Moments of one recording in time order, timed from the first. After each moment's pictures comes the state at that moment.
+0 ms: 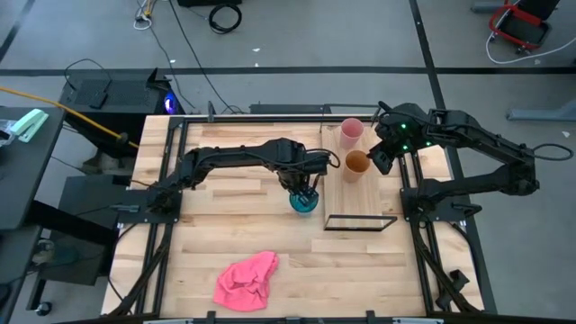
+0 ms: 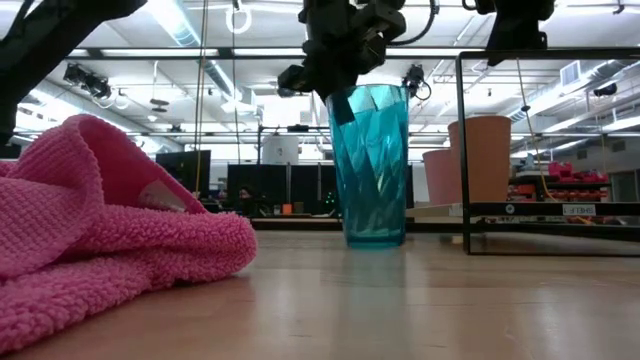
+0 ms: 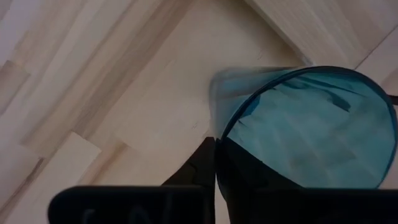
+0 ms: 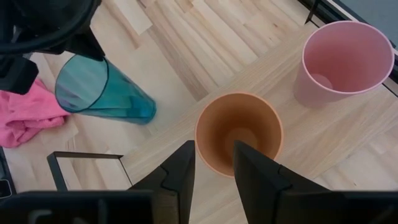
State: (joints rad) left arm 0.05 2.24 2.29 -1.41 0.00 -0.64; right arm -0.35 0.97 1.24 -1.20 -0.06 0.35
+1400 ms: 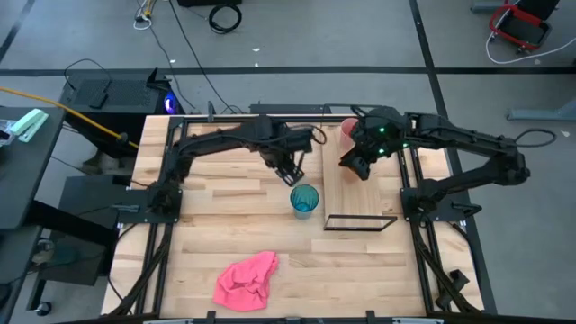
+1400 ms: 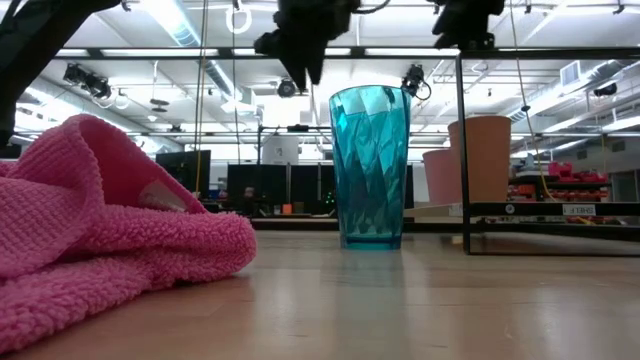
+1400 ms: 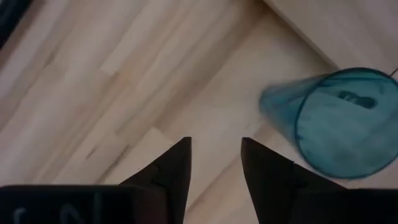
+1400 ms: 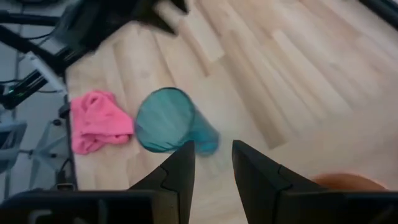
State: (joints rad) left arm 0.12 2.12 2.34 -1.57 -0.13 -0.57; right arm -0.25 1.11 1.24 -0.91 -0.20 0.38
